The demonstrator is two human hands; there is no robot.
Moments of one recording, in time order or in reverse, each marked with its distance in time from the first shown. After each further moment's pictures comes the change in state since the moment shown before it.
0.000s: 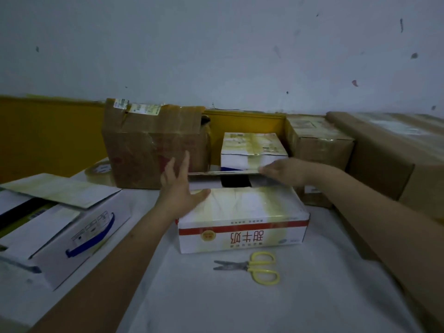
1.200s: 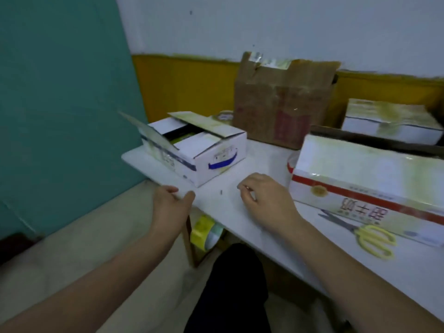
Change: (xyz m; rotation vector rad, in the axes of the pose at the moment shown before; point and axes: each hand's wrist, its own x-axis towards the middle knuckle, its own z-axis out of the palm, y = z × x) left_hand -0.253 -0.133 -0.079 -0.463 0.583 -0.662; right_hand -0.069 -0.255 0.202 0.231 0.385 -0.669
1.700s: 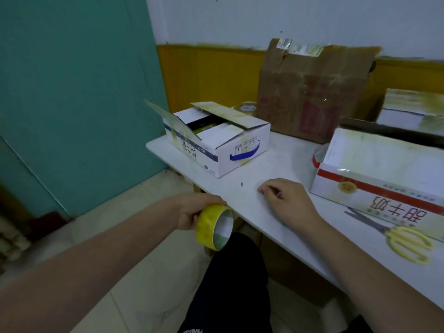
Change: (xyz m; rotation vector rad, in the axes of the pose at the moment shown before) left_hand 0.021 -0.002 -0.009 -0.042 -0.668 -0.603; right_hand -0.005 0.007 0.018 0.310 -0.075 0.182
